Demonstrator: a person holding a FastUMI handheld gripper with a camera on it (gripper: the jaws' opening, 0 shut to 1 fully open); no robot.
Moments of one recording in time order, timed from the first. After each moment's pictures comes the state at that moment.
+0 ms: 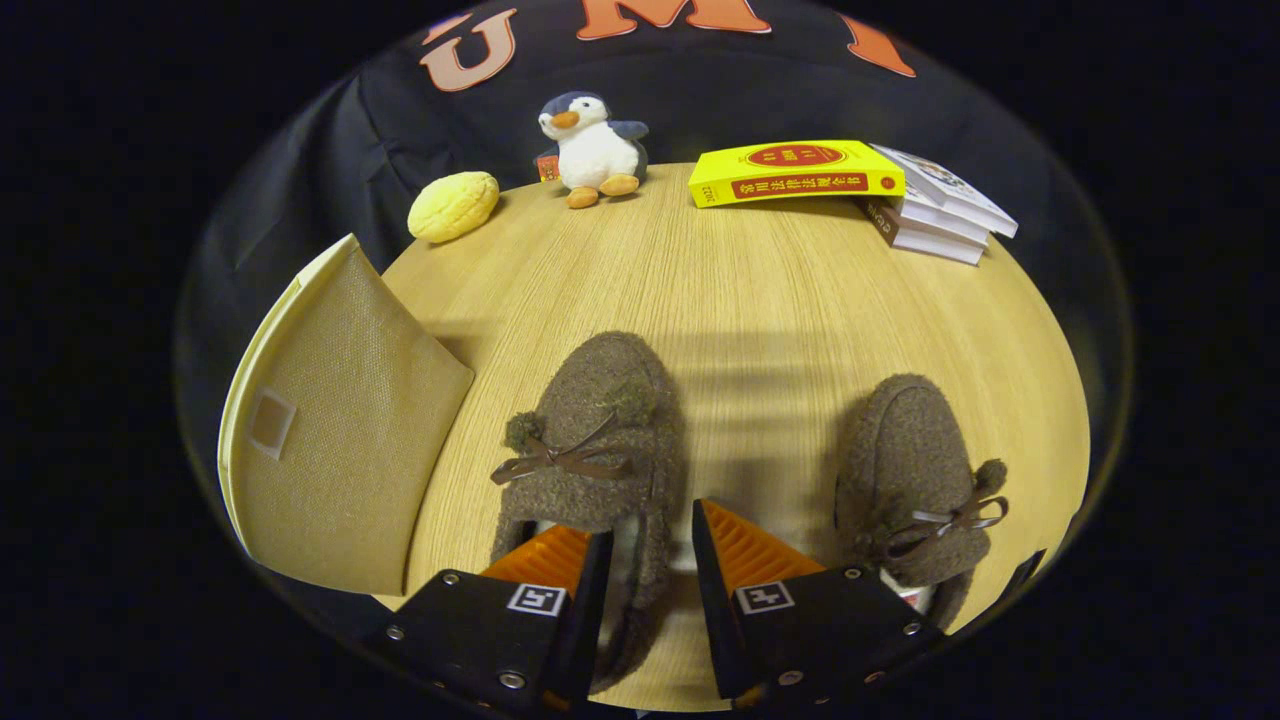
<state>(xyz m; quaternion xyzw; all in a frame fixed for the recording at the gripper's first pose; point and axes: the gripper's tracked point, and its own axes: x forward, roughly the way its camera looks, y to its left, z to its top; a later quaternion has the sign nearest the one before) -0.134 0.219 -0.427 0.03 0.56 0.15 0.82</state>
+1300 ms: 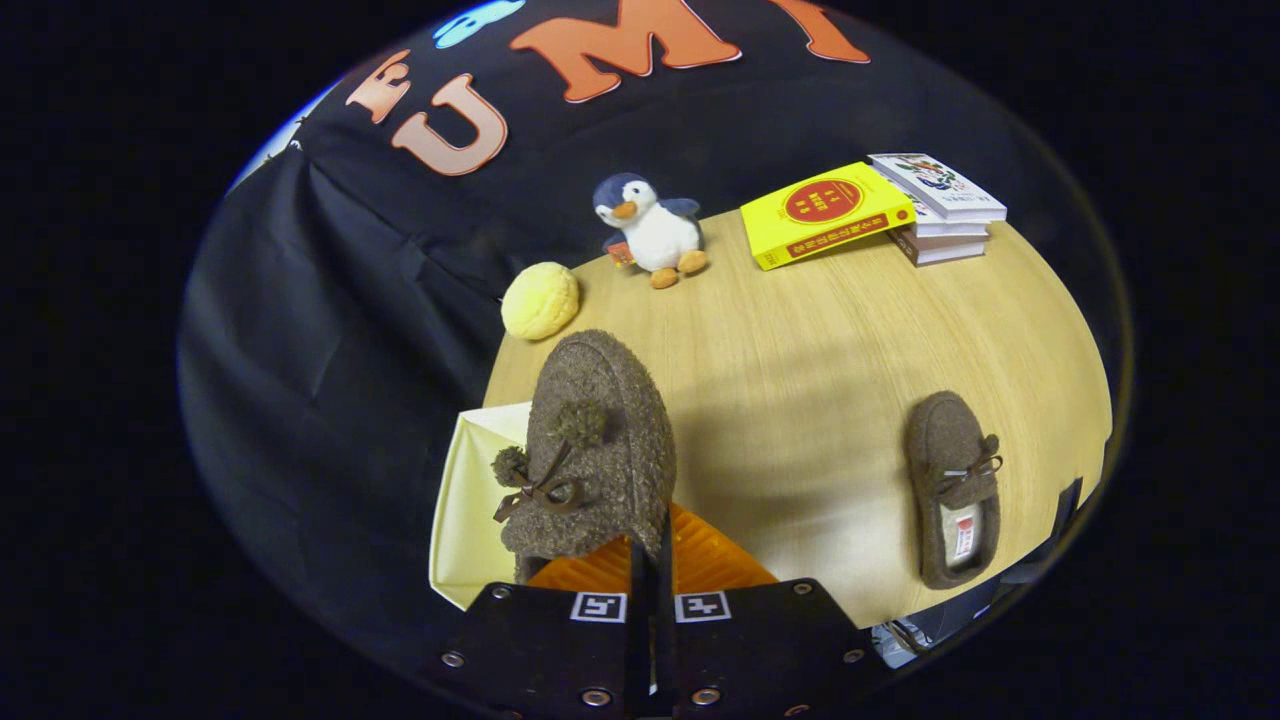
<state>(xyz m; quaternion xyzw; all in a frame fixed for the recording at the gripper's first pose) -0.120 0.319 -0.241 0.18 0.53 0.15 0.81</state>
